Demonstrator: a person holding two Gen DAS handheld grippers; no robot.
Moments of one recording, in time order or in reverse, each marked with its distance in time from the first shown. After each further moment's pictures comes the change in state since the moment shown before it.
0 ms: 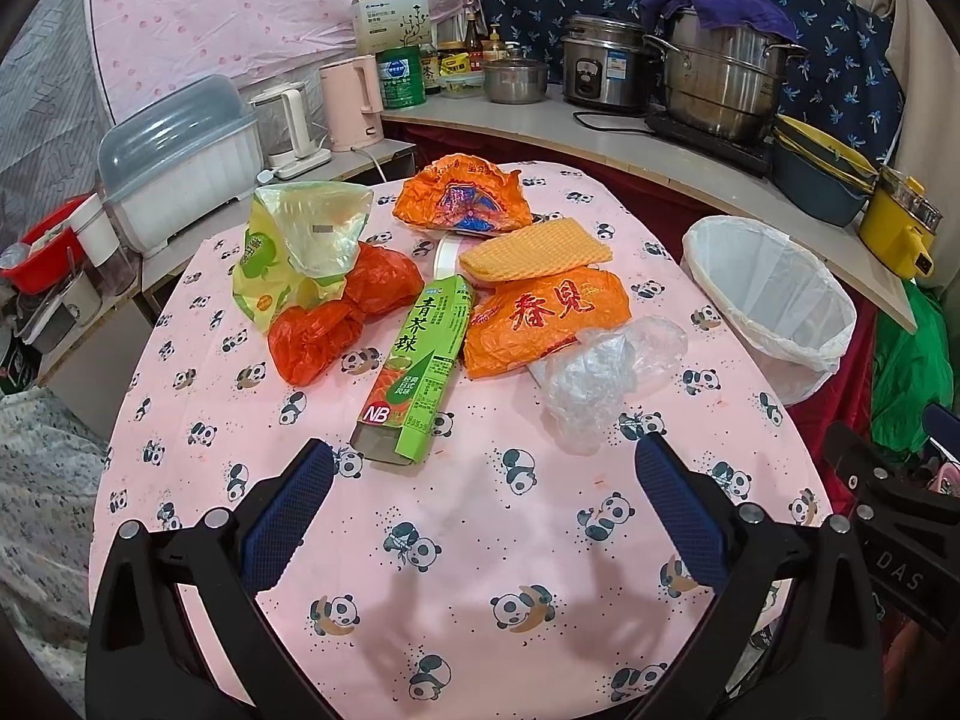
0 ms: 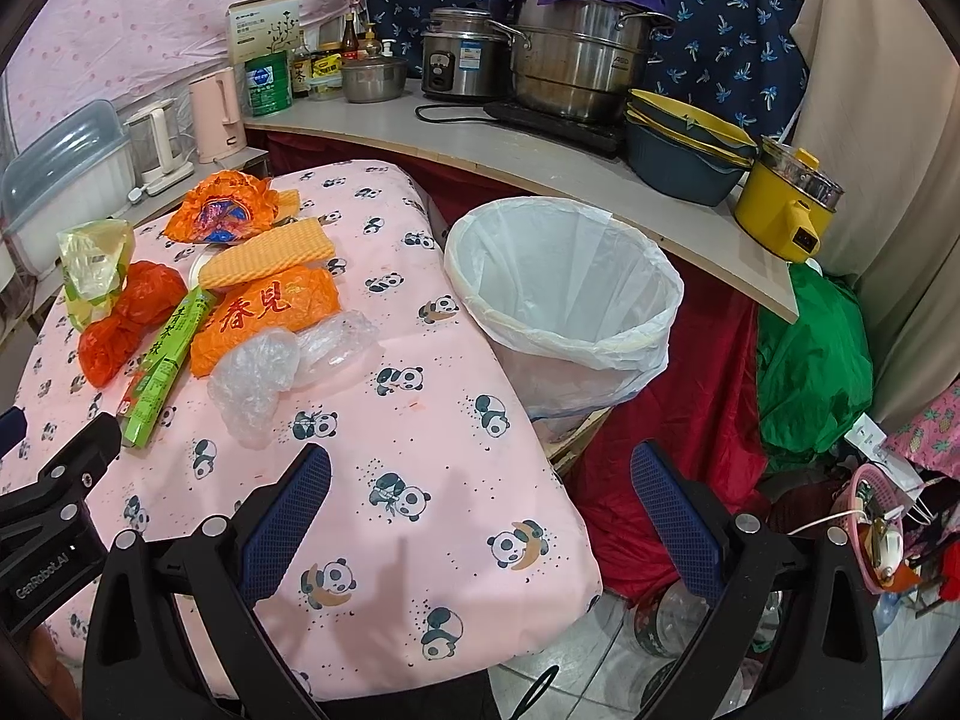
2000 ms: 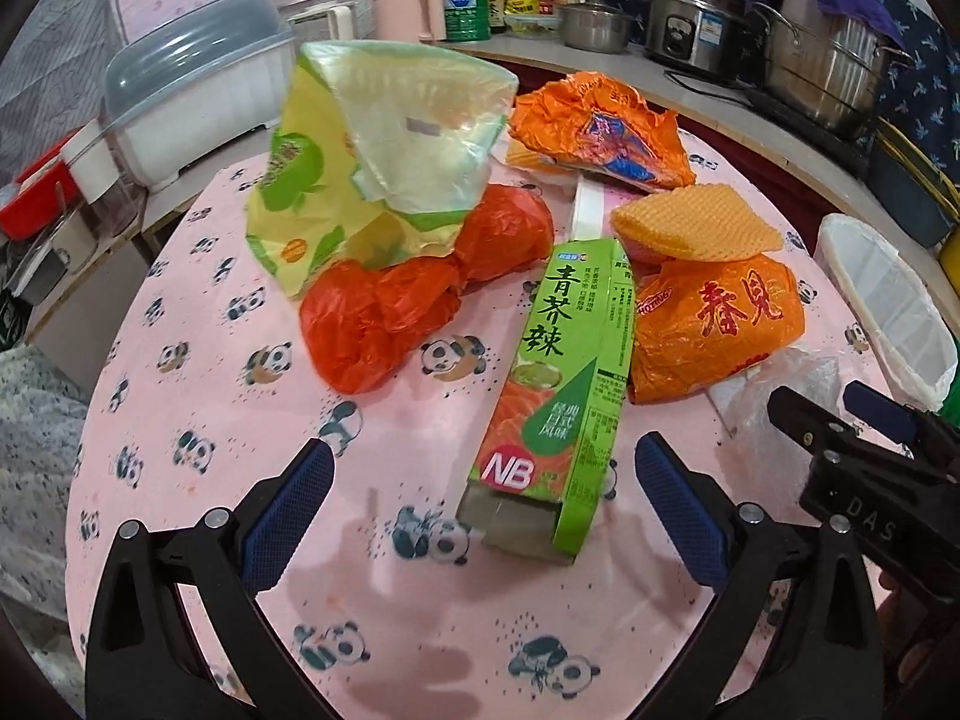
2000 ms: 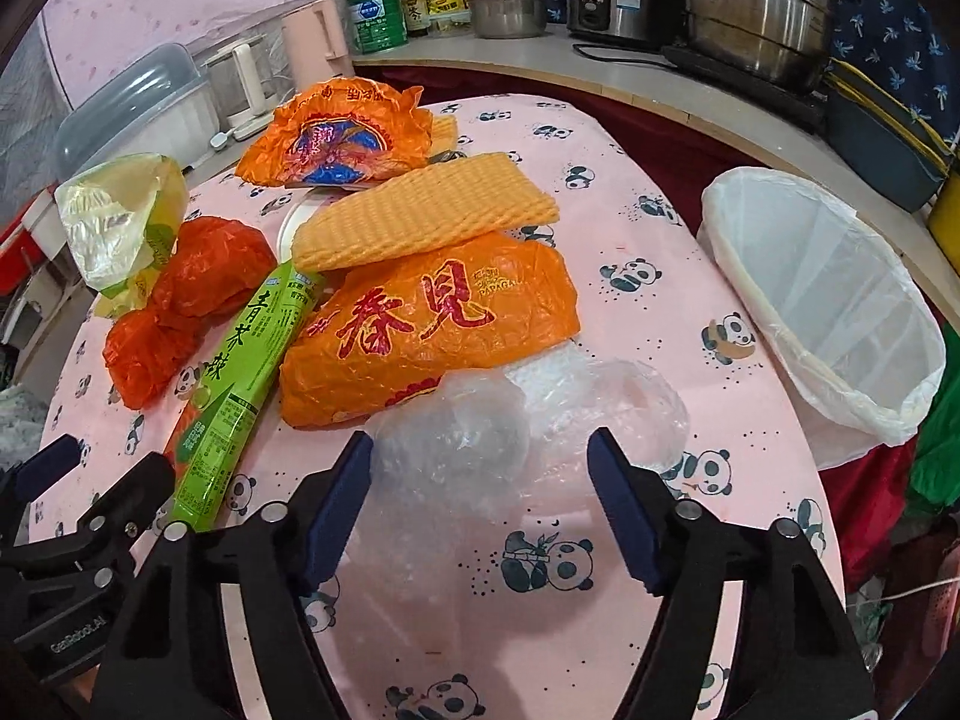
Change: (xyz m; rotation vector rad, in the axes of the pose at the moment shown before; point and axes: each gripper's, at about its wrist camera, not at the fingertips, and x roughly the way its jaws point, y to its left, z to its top) left arm 0.114 0.081 0.013 -0.089 0.129 0.039; right arm 0.124 0.121 0.034 -0.085 0.118 0.278
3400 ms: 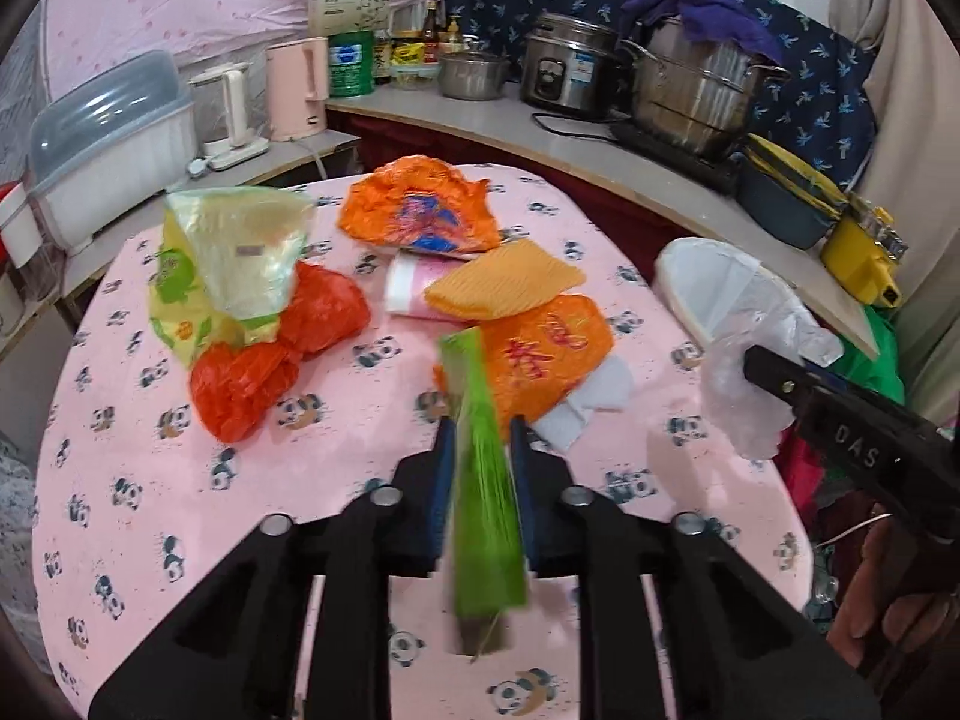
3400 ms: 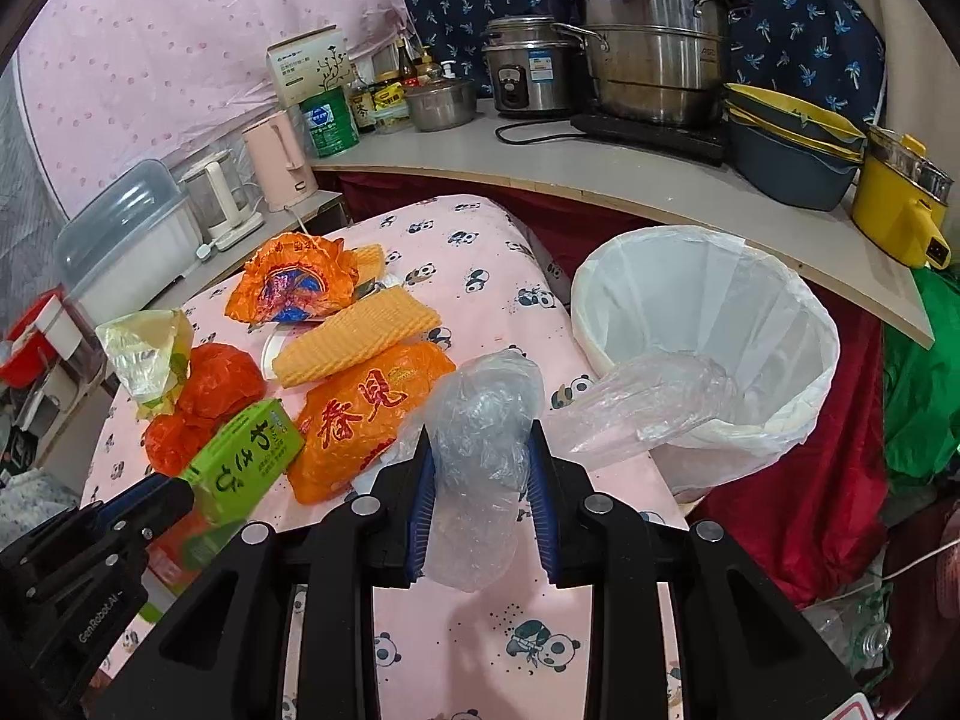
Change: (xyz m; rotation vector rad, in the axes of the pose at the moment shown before) left arm -0.069 -0.058 0.011 0.086 -0.103 -0.259; right arm -0.092 -0.068 0.004 0.145 -0.173 -0.017
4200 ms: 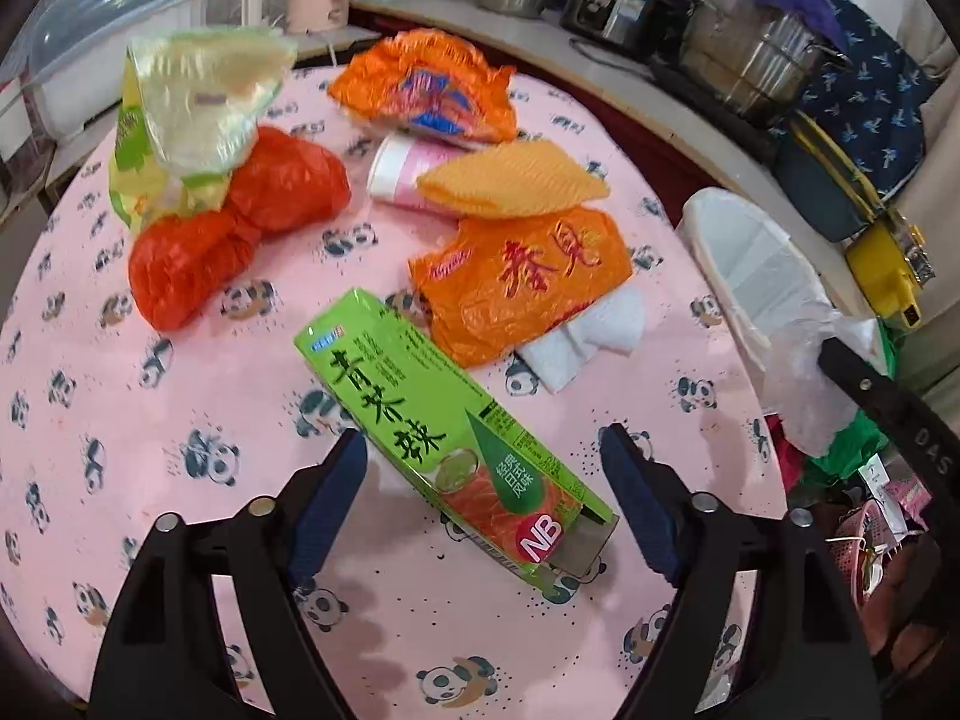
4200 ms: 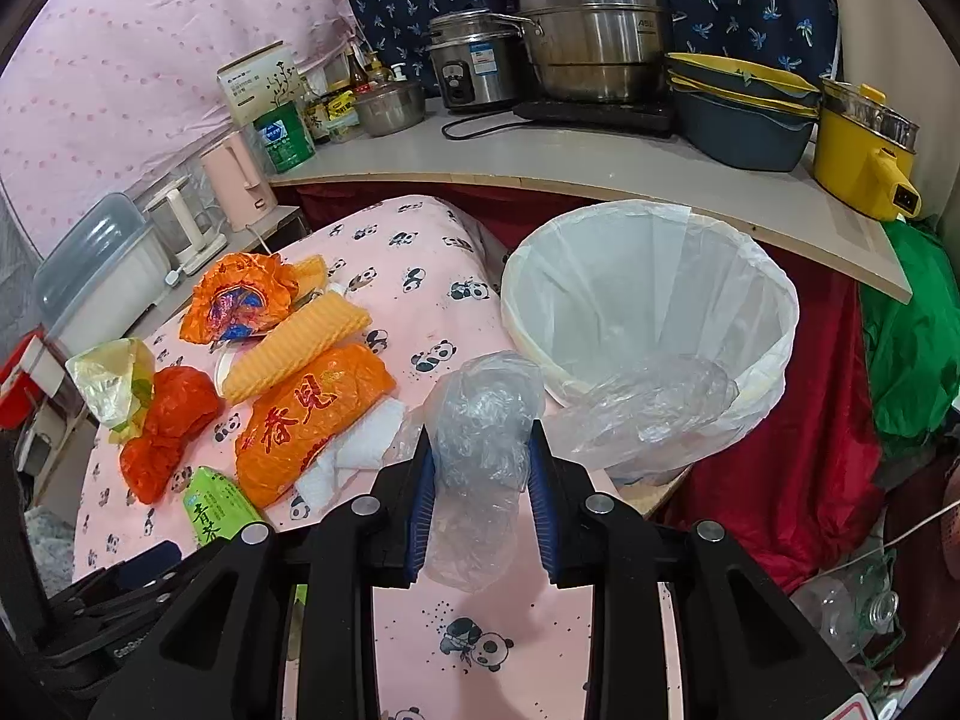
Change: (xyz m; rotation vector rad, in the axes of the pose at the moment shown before) left arm 0.053 -0.002 -0.023 -0.176 0.202 -0.001; right arm 0.005 -0.041 -0.004 0.092 0.010 -0.029
